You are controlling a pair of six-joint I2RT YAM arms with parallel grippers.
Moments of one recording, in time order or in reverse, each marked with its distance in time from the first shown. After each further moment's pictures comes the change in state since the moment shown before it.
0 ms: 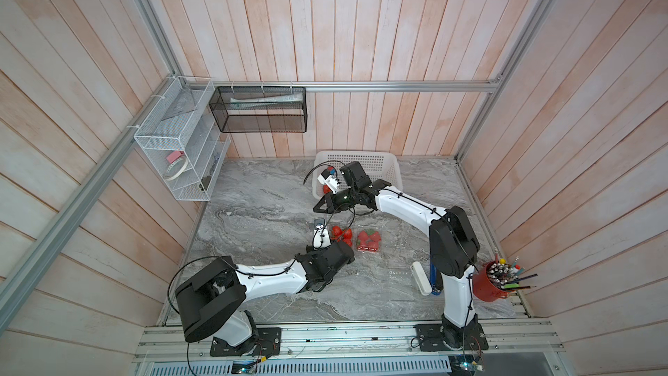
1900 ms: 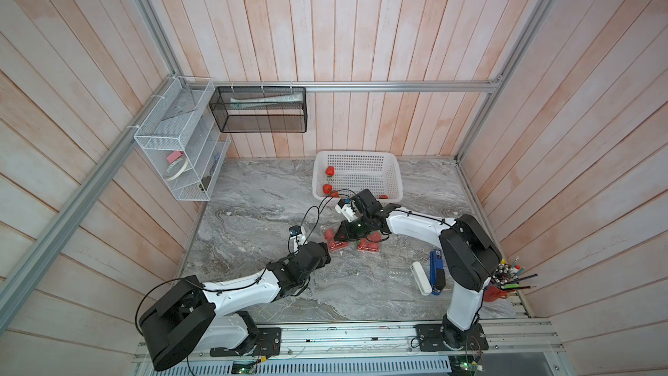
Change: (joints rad) left arm 0.155 -0.241 -0.256 0.117 0.413 -0.167; right arm 0.003 -0.182 -0.454 0.081 0.153 0.023
